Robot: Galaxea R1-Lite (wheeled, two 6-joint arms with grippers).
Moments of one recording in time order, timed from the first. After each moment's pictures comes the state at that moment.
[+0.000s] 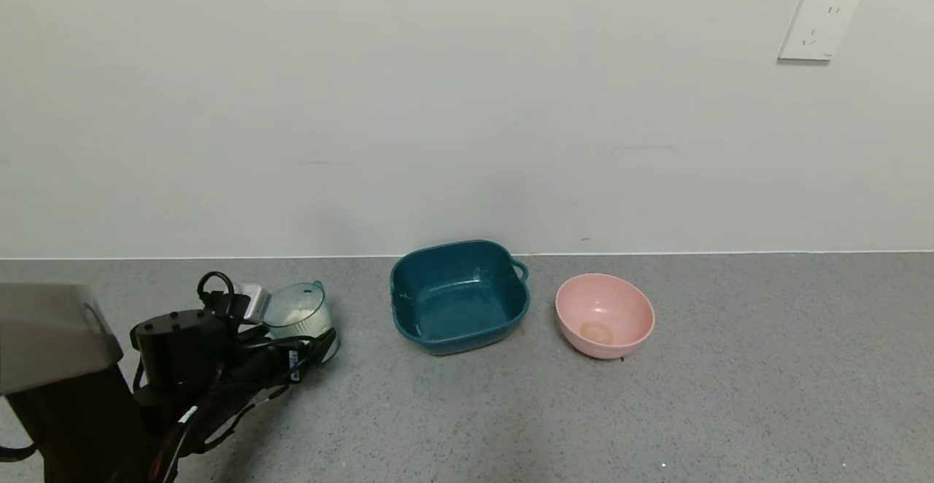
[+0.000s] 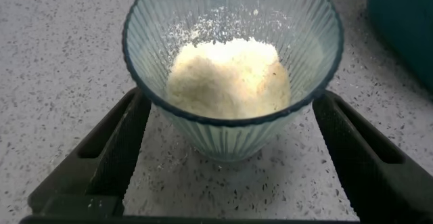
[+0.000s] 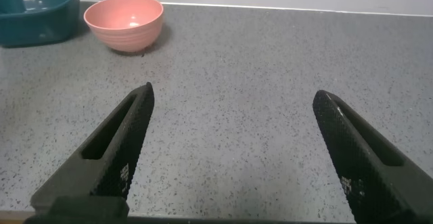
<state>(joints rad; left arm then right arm) -0.01 2.12 -0.35 -1.44 -0.05 0.04 0.00 0.00 0.00 0.00 0.01 0.00</state>
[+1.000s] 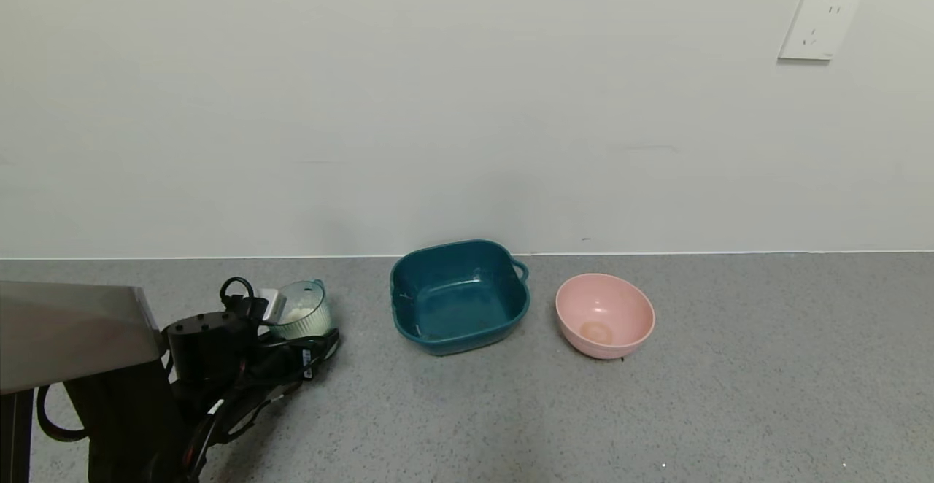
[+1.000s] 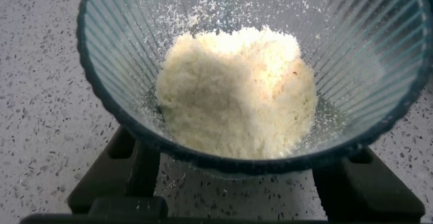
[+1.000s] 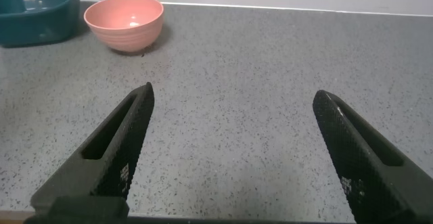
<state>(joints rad) -0.01 2.24 -0.43 -1.46 -0.05 0.04 0.00 0.00 0.00 0.00 0.01 0.00</state>
